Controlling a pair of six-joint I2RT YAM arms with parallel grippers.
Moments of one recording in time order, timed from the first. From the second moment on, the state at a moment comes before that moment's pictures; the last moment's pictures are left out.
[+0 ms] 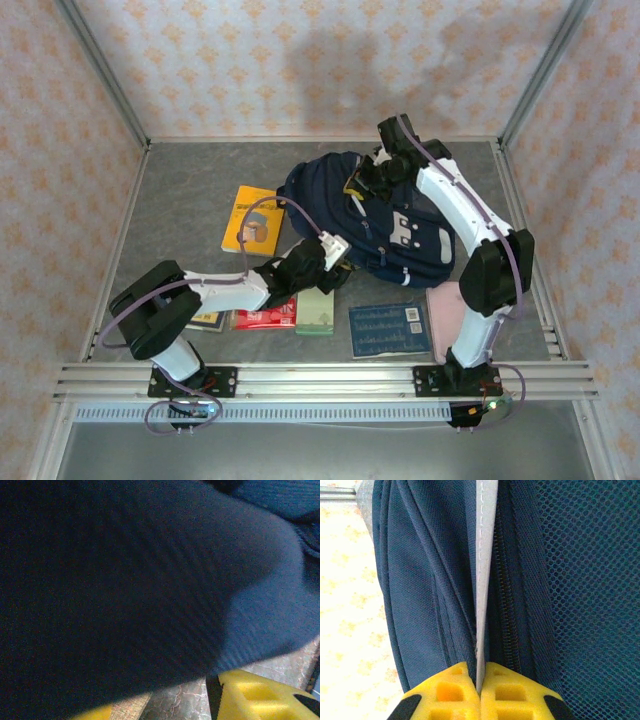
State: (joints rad) left arm -0.85 1.61 0.74 0.27 -0.08 -0.10; right arm 0.38 1.81 1.75 -0.95 -0.52 0.91
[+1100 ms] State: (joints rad) left arm -0.77 1.55 0.75 0.20 -0.10 -0.16; right arm 0.38 1.81 1.74 -0.97 -0.47 0.80
